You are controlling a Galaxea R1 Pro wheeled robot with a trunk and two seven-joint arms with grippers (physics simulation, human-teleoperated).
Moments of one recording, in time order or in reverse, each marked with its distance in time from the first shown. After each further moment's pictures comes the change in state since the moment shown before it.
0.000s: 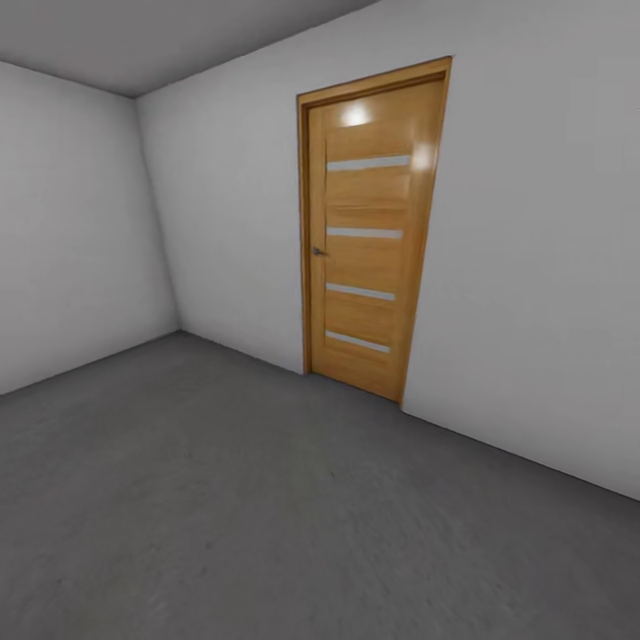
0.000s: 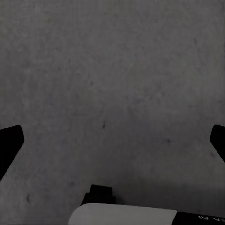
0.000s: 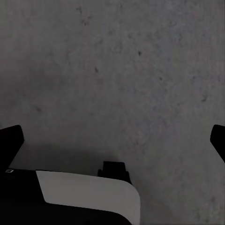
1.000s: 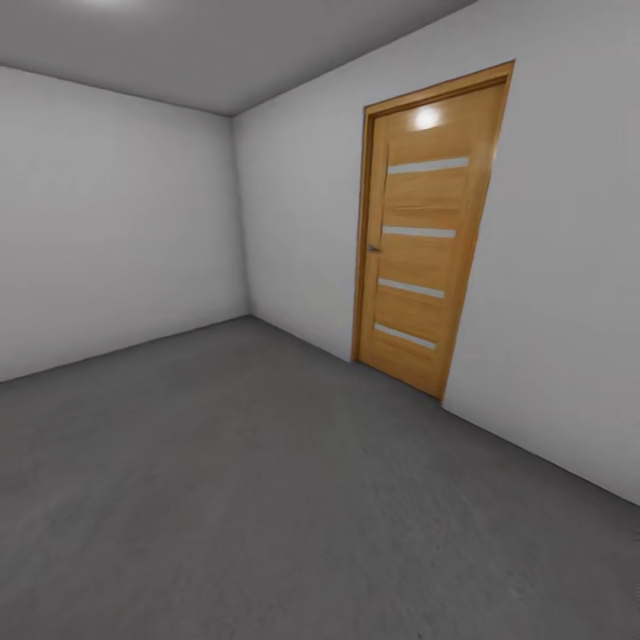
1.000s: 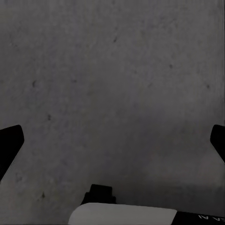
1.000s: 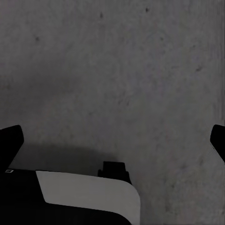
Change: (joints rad) left arm 0.000 -0.002 0.000 0.000 -0.001 0.001 0.004; right arm 0.000 0.000 0.000 -0.001 0.000 0.000 0.000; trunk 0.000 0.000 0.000
